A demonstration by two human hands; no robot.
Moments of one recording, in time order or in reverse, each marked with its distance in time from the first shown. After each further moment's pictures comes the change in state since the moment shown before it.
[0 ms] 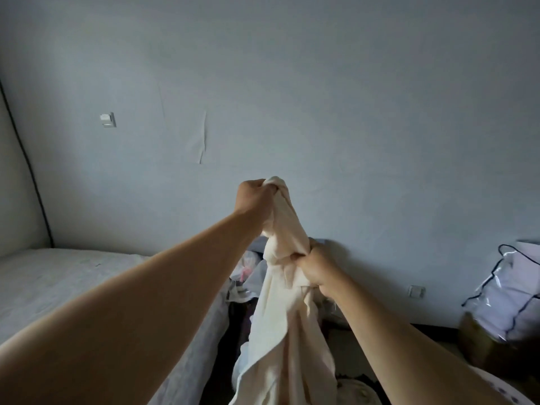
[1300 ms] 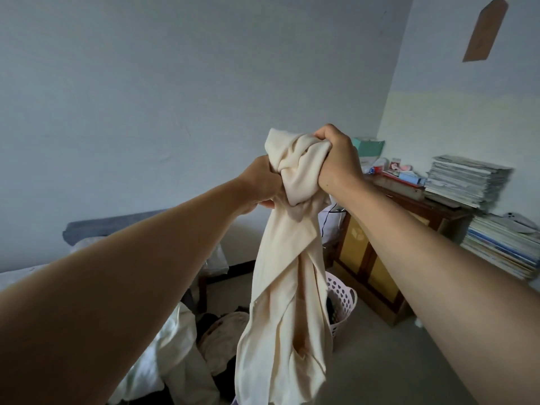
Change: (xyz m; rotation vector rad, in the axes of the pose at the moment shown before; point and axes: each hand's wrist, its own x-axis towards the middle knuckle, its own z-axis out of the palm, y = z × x) left_hand -0.183 0.054 0.160 0.085 -0.940 0.202; right_hand -0.188 -0.001 -0.243 0.245 0.831 -0.065
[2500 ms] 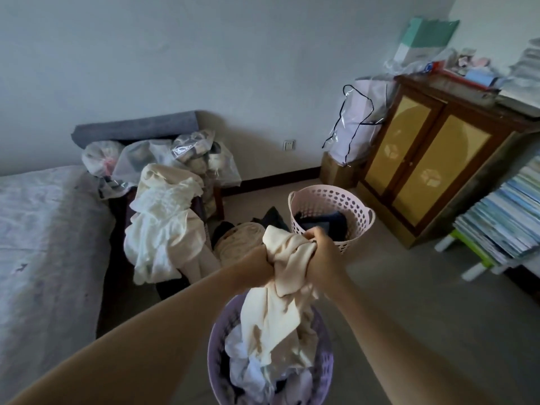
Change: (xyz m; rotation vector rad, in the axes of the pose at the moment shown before) left_hand -0.077 -0.243 0.178 0.225 -0.283 -0.600; right_hand -0.120 0.298 -0.046 0.032 -0.260 0.705
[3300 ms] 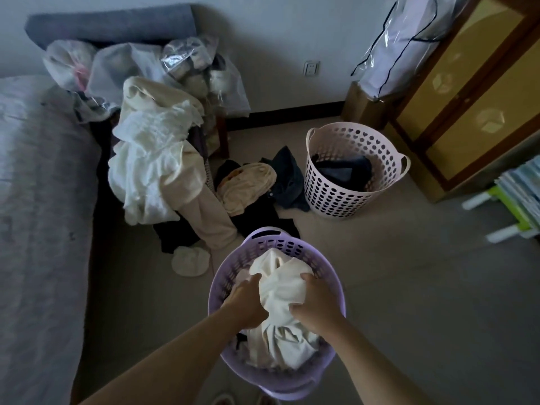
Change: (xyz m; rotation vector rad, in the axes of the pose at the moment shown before) left_hand 0.062 -0.182 0.110 0.240 -0.182 -0.292; right_hand 0.057 0.228 0.017 -1.018 -0.353 0.173
